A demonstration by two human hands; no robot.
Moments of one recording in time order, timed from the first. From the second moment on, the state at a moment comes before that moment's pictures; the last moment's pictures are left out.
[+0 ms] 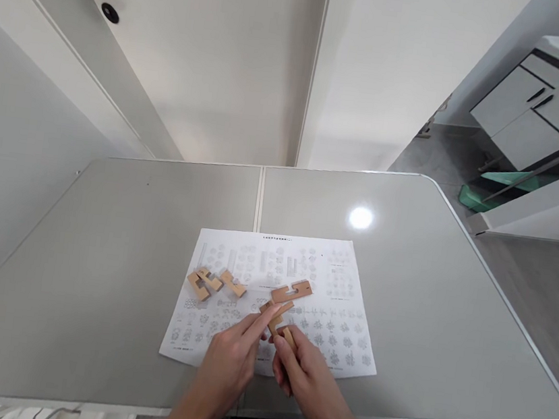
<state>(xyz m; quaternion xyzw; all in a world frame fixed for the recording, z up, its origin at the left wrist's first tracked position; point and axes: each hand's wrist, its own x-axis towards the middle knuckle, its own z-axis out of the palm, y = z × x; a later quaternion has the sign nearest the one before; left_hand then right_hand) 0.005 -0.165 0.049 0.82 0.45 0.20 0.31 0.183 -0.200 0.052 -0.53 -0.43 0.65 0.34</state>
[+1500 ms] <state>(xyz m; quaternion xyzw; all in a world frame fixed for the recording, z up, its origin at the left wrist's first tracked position) 0.016 -0.180 0.047 0.65 0.54 0.23 0.49 0.187 -0.199 0.050 -0.52 -0.42 0.66 0.33</state>
